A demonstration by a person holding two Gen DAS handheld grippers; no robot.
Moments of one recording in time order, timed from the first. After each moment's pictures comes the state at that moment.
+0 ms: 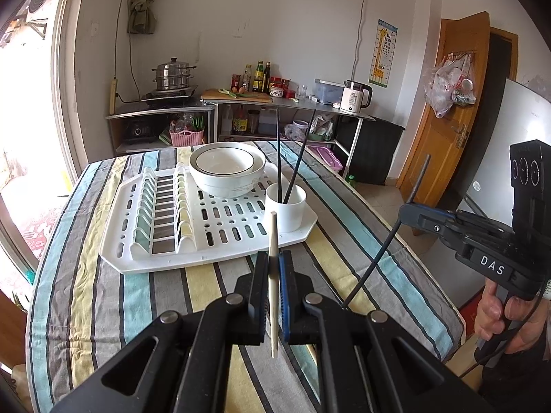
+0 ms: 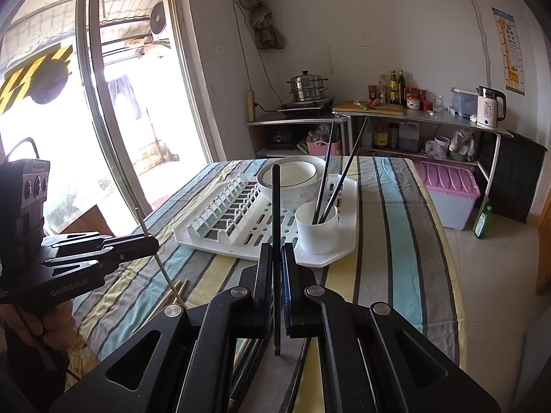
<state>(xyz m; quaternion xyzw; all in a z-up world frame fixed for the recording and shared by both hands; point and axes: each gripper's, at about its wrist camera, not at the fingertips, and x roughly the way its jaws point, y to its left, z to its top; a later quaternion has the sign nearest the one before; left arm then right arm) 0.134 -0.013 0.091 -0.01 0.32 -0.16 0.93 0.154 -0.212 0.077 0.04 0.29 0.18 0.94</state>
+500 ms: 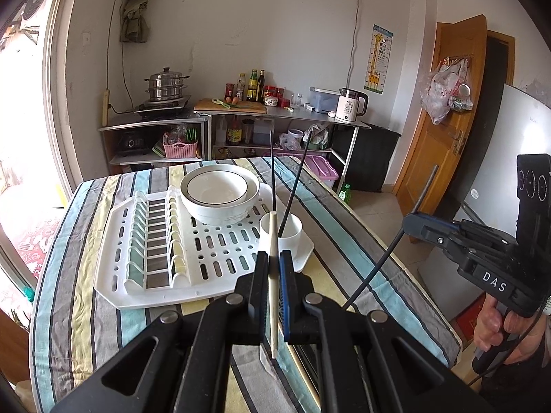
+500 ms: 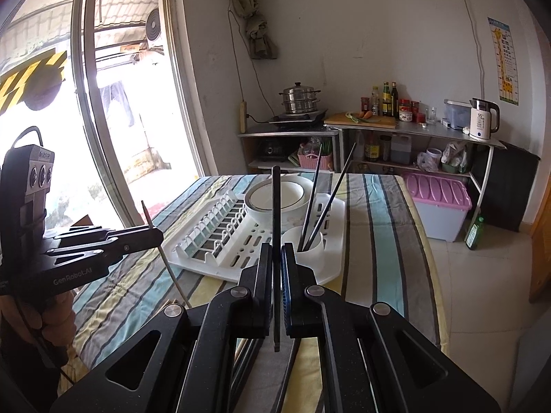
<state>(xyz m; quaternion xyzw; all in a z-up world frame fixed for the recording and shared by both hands) 0.173 -0.026 0.114 -0.01 0.31 -0.17 0.93 0.176 -0.222 0.098 0.03 0.27 0.16 0.95</state>
